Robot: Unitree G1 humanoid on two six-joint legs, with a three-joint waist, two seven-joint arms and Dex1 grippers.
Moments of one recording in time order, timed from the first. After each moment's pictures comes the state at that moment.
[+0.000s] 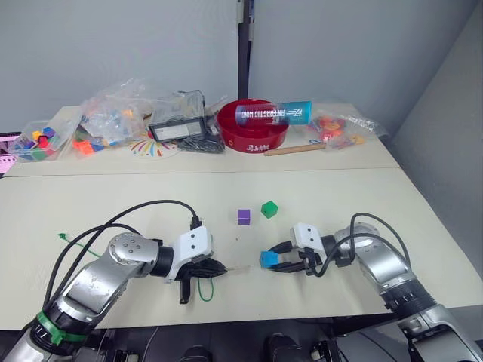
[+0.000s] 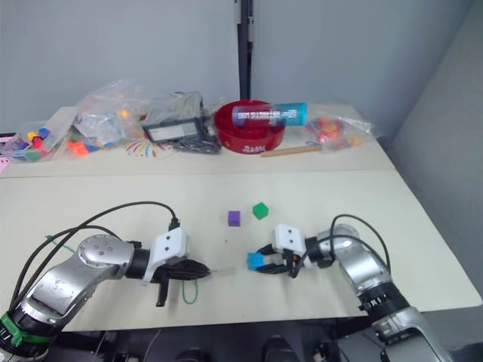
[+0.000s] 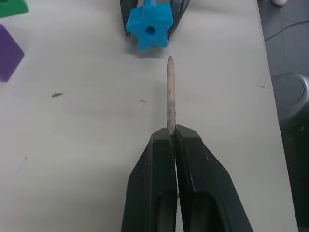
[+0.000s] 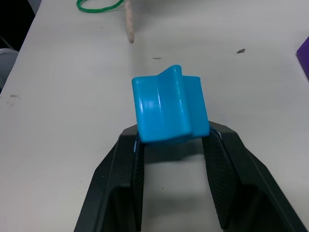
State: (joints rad) left arm -0.32 0.79 -0.26 -0.41 -0.30 0.61 -1.08; right arm -0.48 -0.59 0.33 0.16 0.19 0.08 1.28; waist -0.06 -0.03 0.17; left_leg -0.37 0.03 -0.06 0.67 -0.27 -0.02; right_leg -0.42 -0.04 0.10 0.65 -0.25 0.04
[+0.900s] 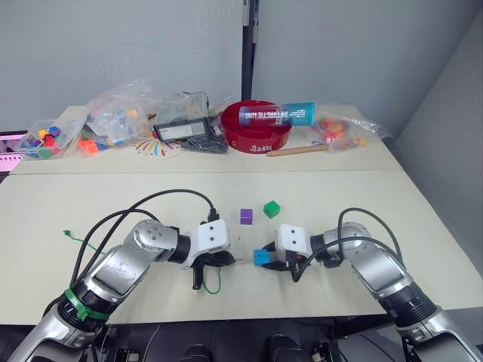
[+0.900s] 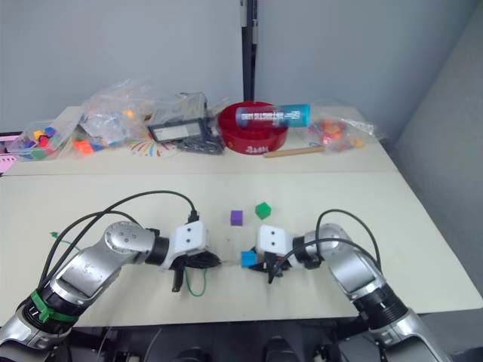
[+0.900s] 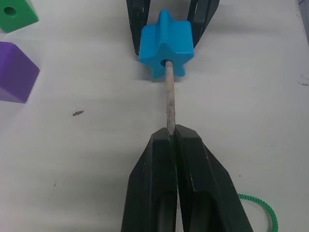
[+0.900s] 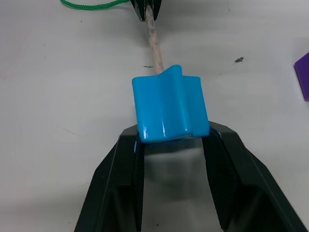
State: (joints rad) left arm -0.46 0.75 -0.38 -0.34 -0.19 0.64 -1.07; right arm -0.47 -0.61 0.38 -0.09 0.02 0.31 1.15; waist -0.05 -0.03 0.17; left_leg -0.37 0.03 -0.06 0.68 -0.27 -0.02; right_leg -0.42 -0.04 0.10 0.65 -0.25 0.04
